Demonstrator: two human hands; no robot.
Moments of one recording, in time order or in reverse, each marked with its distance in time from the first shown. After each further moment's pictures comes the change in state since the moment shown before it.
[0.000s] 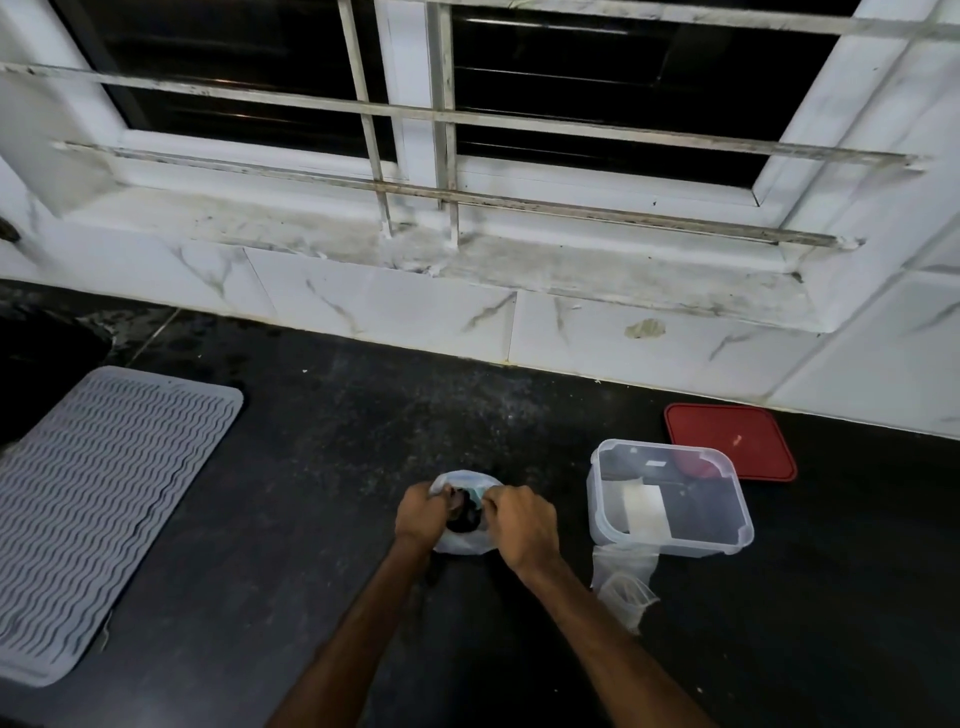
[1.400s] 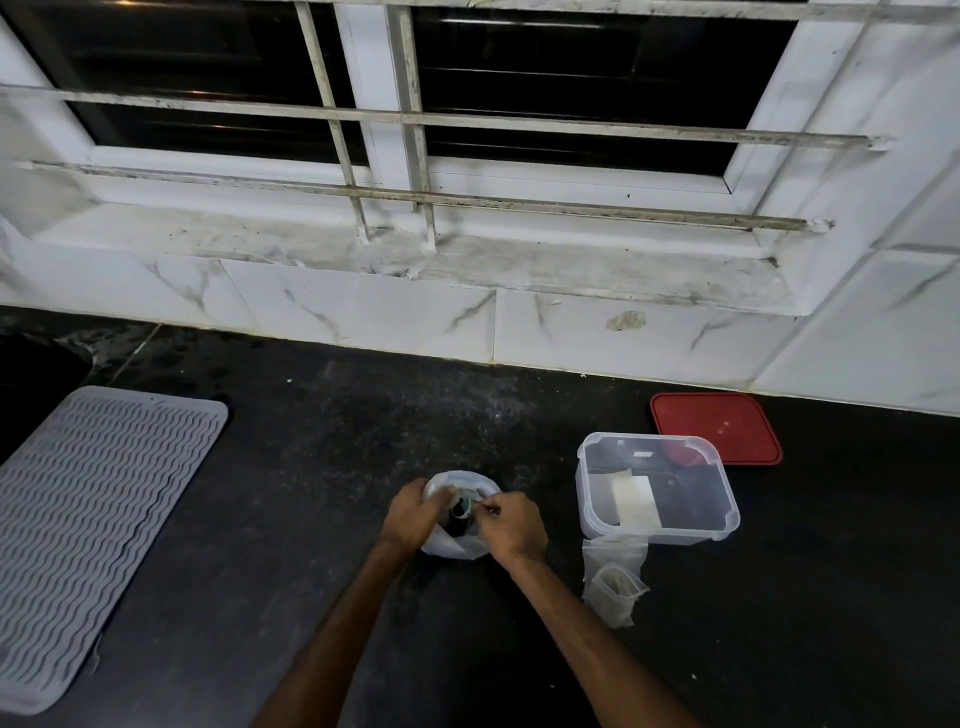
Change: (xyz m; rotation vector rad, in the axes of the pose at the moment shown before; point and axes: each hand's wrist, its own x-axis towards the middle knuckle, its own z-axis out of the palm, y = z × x) left_hand 0.005 0.002 -0.008 0.095 -0.155 0.085; right_hand -0.003 0.002 0.011 0.513 -0.042 0.394
